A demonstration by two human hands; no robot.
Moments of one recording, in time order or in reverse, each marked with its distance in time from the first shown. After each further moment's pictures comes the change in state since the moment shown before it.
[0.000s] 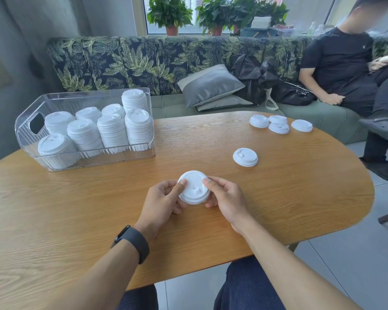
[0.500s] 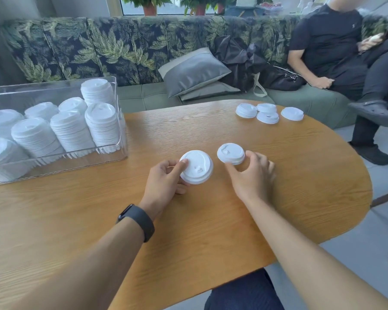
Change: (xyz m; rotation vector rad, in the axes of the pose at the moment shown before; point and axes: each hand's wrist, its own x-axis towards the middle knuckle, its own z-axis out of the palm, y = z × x) left_hand 0.085 0.005 0.063 -0.010 0.003 -0.026; right_hand 0.079 0.006 -0.089 -0.855 0.627 -0.080
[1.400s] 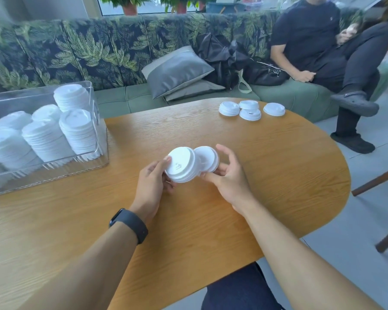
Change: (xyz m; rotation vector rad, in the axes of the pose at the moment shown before) left_hand 0.010 -0.004 0.016 -0.135 -0.033 0.043; right_hand -0.012 -0.006 -0.024 0.754 -0.456 0.057
